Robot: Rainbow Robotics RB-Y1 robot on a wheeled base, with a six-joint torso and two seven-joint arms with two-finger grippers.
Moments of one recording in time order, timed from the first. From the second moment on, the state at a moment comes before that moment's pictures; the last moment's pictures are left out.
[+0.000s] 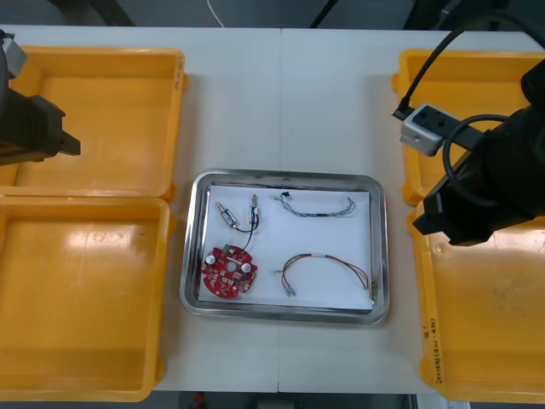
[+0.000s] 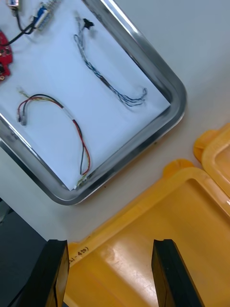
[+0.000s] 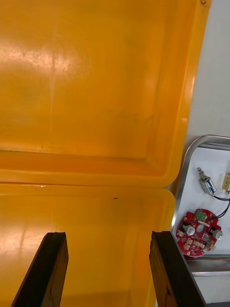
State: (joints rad) right arm -0.64 -0.91 0.18 -2.36 -1.20 1.92 1.29; left arm -0.50 0.81 0.19 -2.10 0.95 1.91 -0.96
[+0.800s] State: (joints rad) right arm -0.93 -0.66 0.72 -2.29 -1.03 1.92 1.48; left arm -0.27 0.84 0.31 -2.10 0.91 1.91 -1.14
